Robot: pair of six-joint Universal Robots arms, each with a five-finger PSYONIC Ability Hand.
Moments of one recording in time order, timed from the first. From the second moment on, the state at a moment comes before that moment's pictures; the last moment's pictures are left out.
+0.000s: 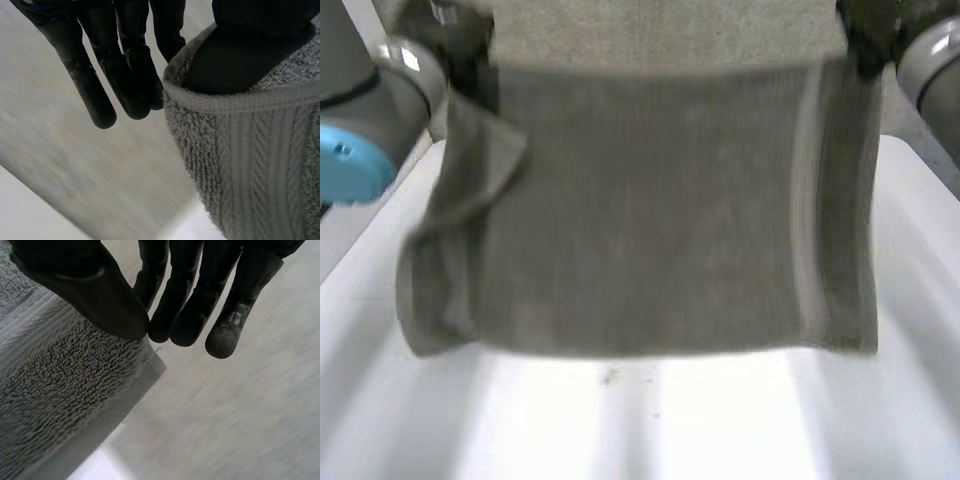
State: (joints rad) left arm 4.37 -2.18 -0.54 2.87 -1.60 3.60; right arm 1.86 -1.05 0.68 0.19 1.51 2.62; left_hand 1.19 1.22 1.22 1.22 1.03; right_hand 1.33 1.33 1.33 1.34 1.18
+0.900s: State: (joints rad) left arm 4.38 -2.07 -1.65 3.42 -1.47 3.61; right arm 1.76 -1.20 1.62 -0.15 1.37 2.67; left_hand 1.20 1.22 1.22 1.22 1.03; right_hand 1.34 1.33 1.33 1.34 1.18
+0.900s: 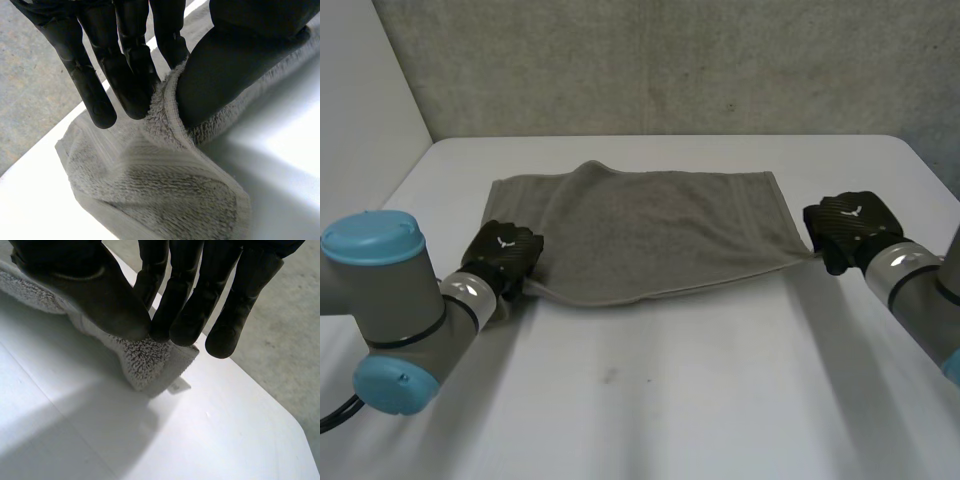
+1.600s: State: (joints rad) left arm 4.31 -2.19 -1.64 3.61 -1.48 3.49; right arm 1.69 -1.31 1.75 -0.16 1.35 2.81; left_hand 0.72 0.72 0.72 0.72 0.55; right_hand 1.34 1.33 1.33 1.34 1.18
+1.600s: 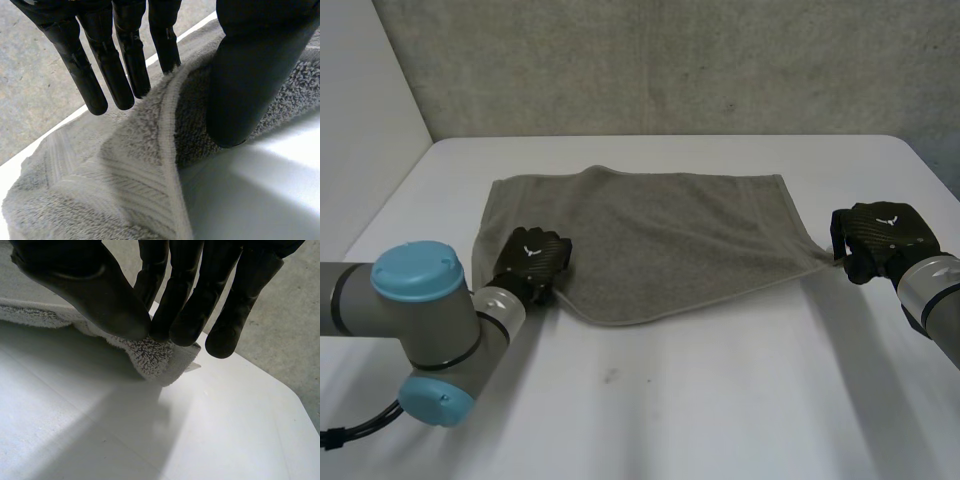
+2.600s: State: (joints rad) left arm 4.45 -1.87 -1.89 3.50 -1.61 3.69; right arm 1.60 -1.40 1.72 0.10 1.36 2.61; left_hand 1.19 1.22 1.22 1.22 1.02; right_hand 1.34 1.33 1.33 1.34 1.18
